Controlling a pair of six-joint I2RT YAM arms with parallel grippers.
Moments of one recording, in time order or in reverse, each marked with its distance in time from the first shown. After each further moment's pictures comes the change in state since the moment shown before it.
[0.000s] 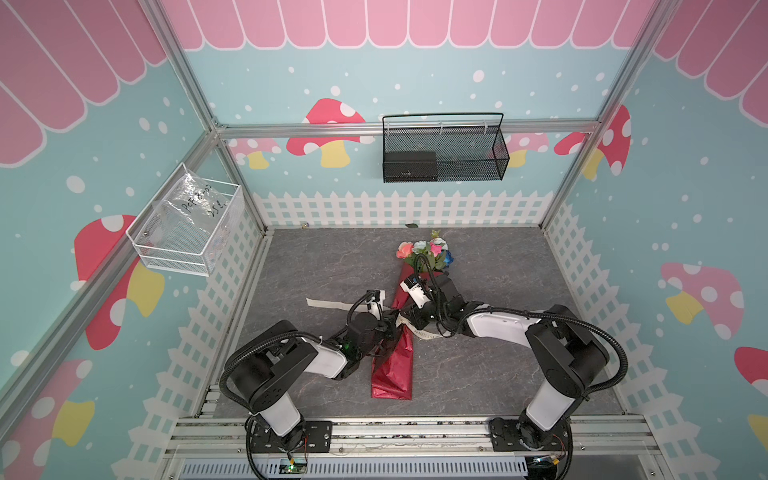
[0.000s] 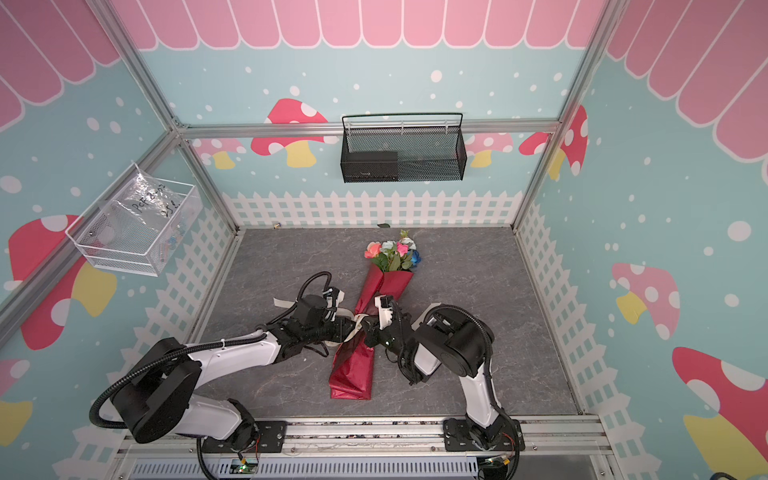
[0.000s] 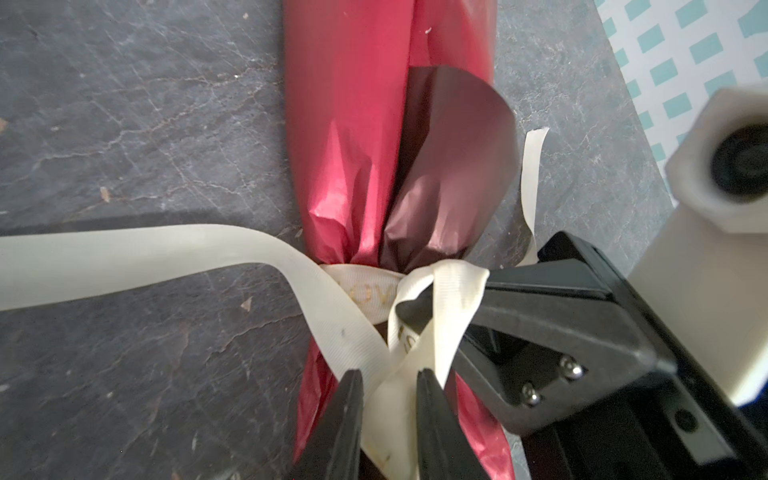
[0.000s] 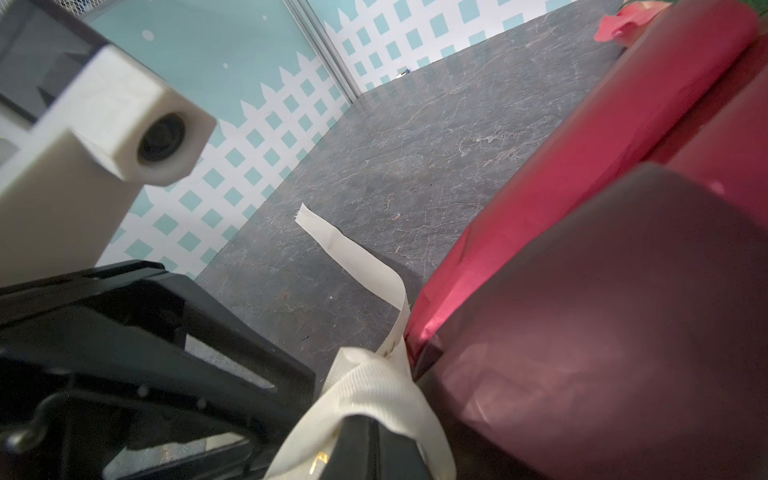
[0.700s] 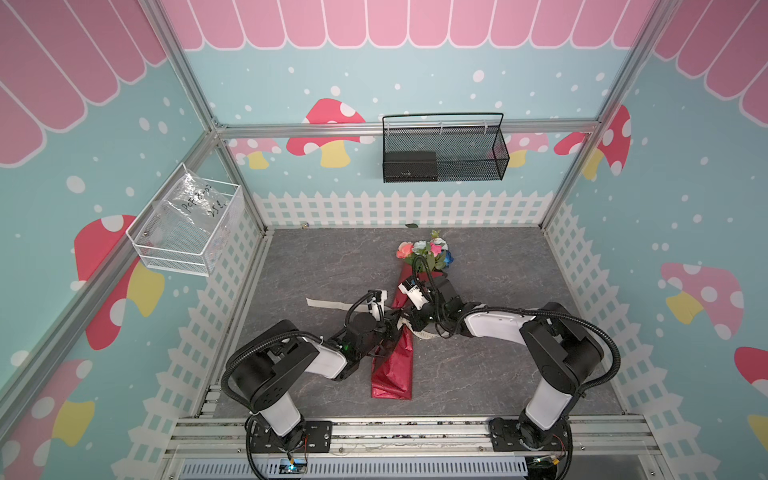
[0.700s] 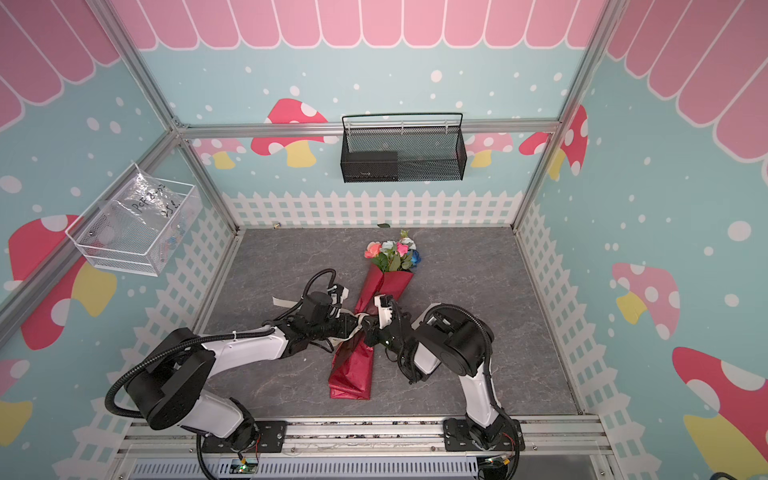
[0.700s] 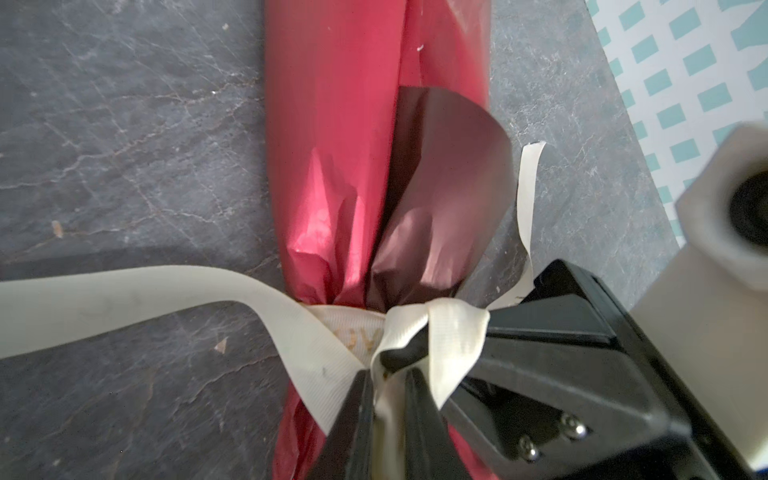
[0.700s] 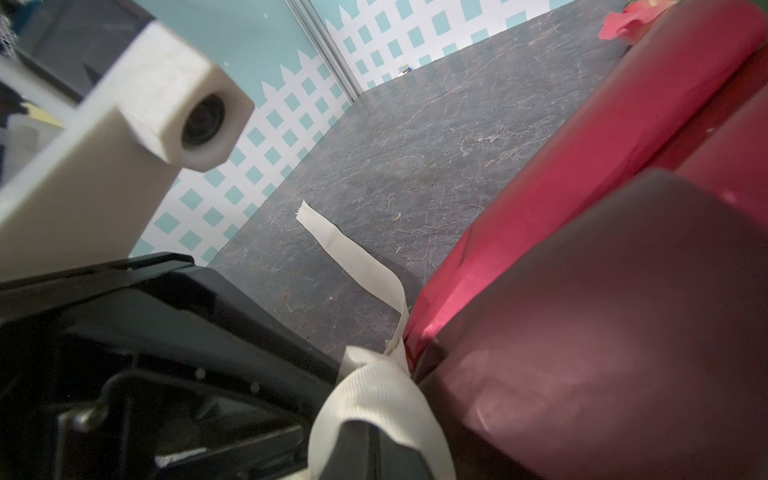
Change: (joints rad) left arm -0.001 0.083 0.045 0.055 0.006 -0.011; right arm -0.006 0.004 0.008 -0.005 -0.014 -0.001
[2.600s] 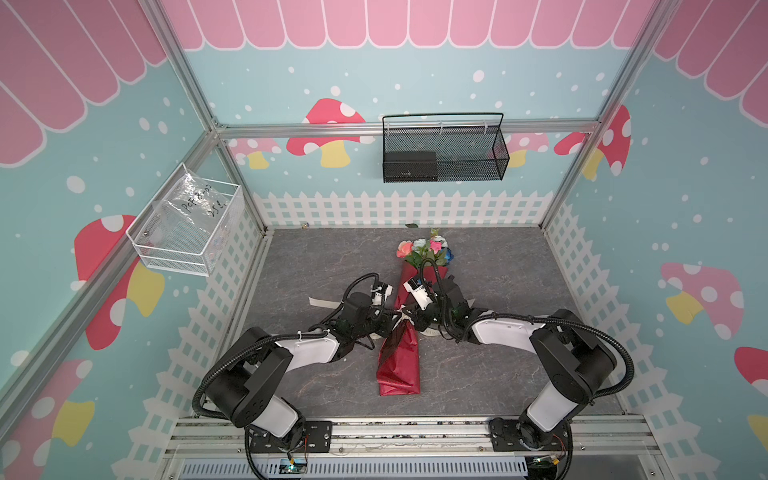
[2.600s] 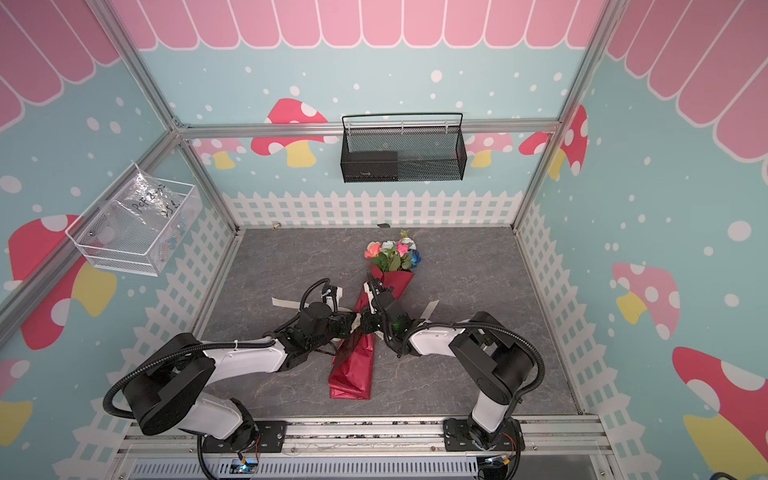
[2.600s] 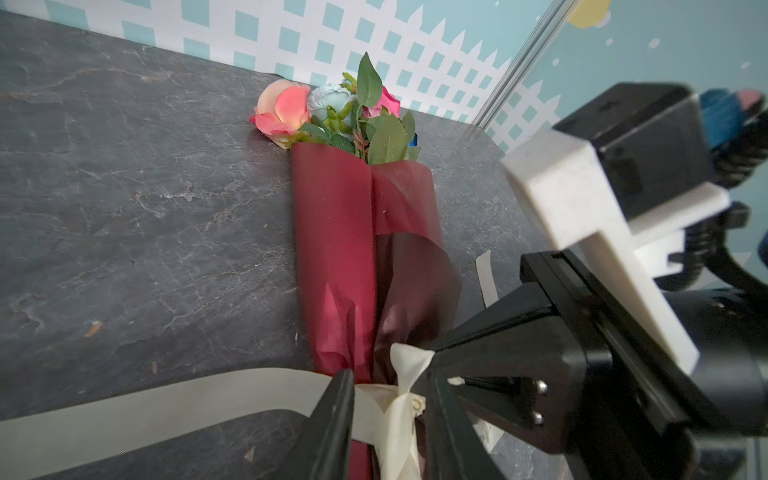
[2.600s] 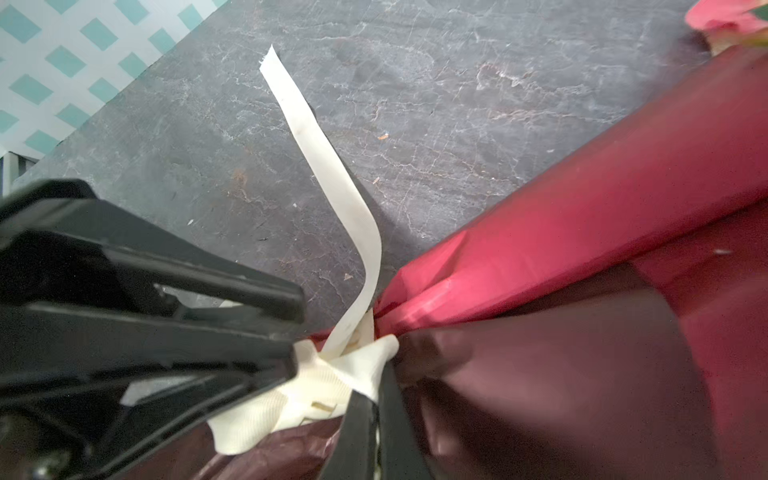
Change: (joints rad) left arm -0.075 -0.034 -0.115 0.251 -0.257 -0.042; right arm 0.001 -0.297 0.267 -0.946 0.081 -0.127
